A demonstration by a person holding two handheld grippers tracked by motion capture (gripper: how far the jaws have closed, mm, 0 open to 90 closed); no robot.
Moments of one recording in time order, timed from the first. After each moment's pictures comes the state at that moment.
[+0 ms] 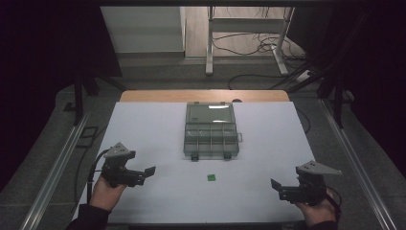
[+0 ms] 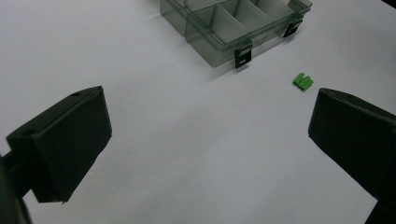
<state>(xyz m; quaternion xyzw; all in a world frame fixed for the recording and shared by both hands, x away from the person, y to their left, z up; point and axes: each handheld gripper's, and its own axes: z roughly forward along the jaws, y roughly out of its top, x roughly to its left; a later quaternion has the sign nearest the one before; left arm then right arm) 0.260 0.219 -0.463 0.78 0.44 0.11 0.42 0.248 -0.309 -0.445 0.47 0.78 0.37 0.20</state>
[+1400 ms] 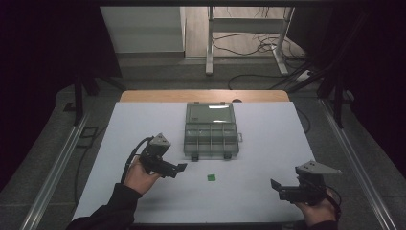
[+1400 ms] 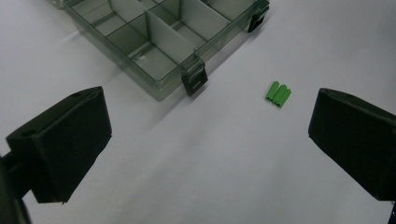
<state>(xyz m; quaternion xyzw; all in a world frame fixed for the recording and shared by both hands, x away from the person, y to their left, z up) 0.310 0.137 -0.464 0.85 0.37 0.08 0.38 0.249 -0.309 -0.446 0.46 0.78 0.37 0.20</state>
